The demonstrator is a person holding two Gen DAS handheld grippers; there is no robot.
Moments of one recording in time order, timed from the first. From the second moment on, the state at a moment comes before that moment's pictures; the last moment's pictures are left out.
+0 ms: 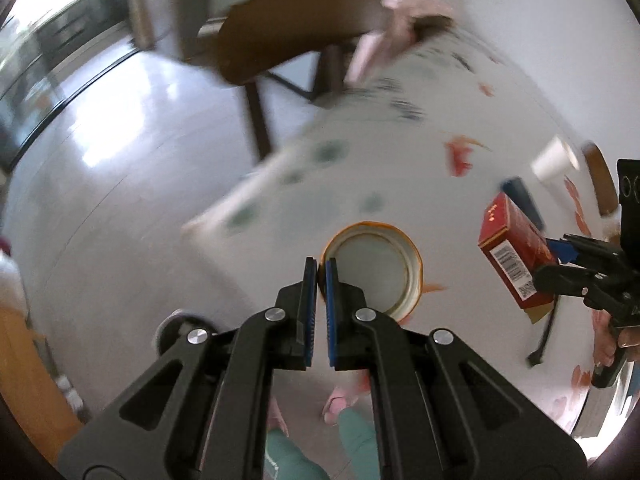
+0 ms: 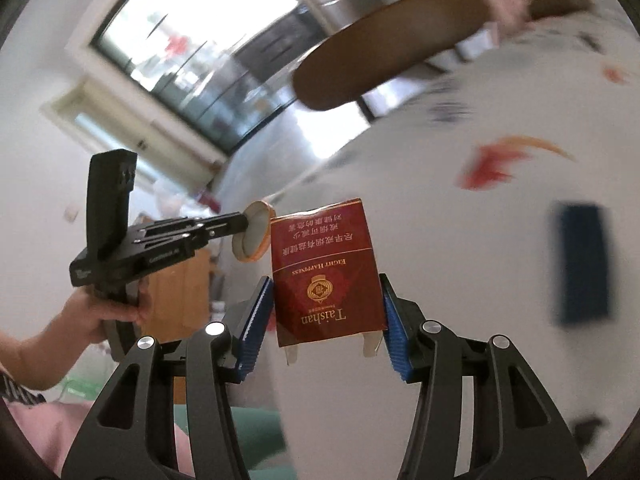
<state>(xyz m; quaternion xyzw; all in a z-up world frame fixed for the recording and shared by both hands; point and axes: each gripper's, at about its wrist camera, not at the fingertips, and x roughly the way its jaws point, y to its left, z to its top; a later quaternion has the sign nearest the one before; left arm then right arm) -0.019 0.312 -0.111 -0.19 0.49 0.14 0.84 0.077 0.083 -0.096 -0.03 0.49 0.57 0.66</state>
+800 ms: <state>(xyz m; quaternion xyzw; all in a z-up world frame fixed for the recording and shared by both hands) -0.231 0.515 -0.423 -0.38 0.56 0.28 0.68 -0.114 0.429 -0.382 -0.20 0.64 0.50 0.54</state>
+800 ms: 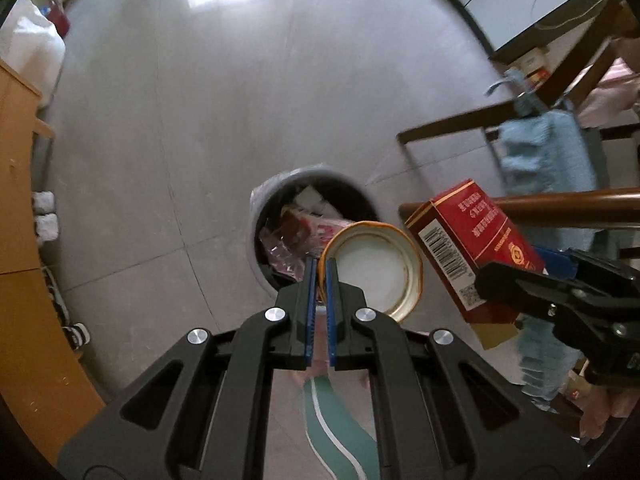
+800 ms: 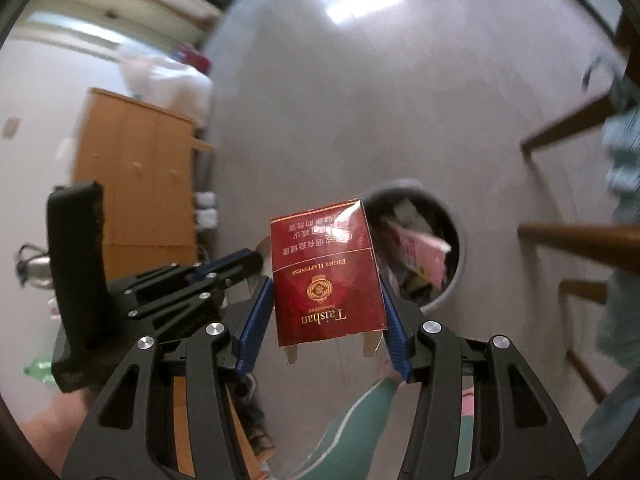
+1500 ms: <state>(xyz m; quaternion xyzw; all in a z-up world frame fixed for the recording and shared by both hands) -0.256 0.491 -0.360 -0.38 0.53 0.28 0.70 -0.110 0.390 -0.303 -0.13 0.62 0.54 0.56</state>
